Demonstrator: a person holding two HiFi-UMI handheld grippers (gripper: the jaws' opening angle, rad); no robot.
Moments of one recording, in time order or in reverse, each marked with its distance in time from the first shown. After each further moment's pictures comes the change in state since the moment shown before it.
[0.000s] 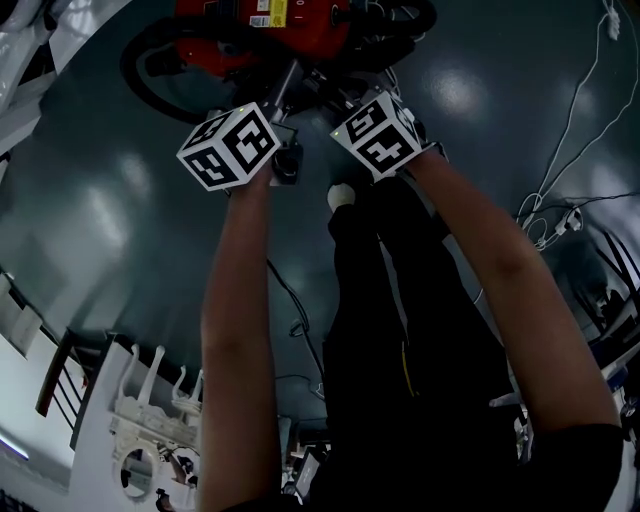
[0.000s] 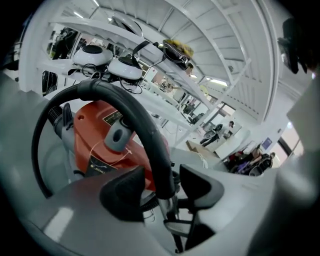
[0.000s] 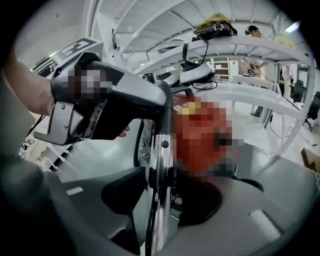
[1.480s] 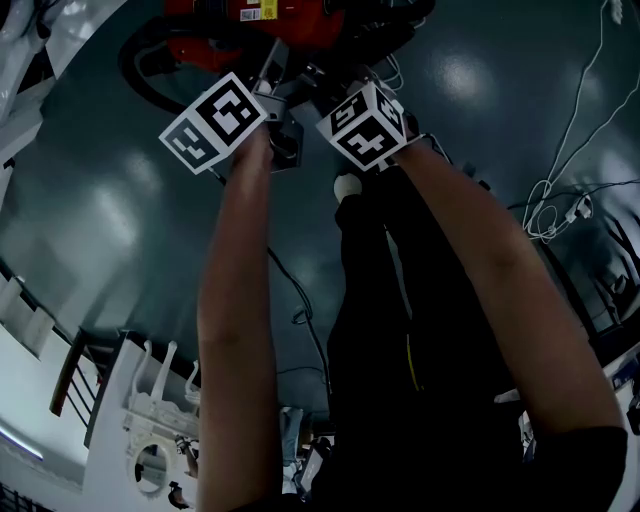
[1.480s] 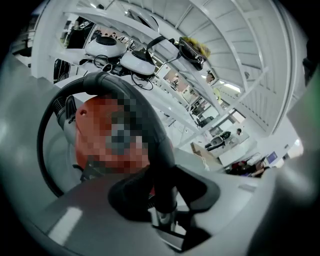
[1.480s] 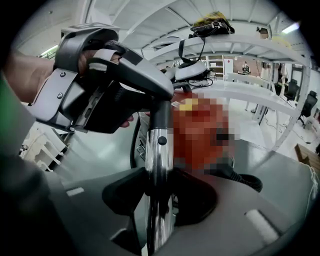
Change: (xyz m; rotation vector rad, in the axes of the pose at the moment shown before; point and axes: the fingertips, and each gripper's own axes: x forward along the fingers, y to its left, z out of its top) left arm 0.016 0.006 0.009 -0.151 0.038 0.047; right arm 0.014 -0.001 -0.006 0.033 0.030 -0.057
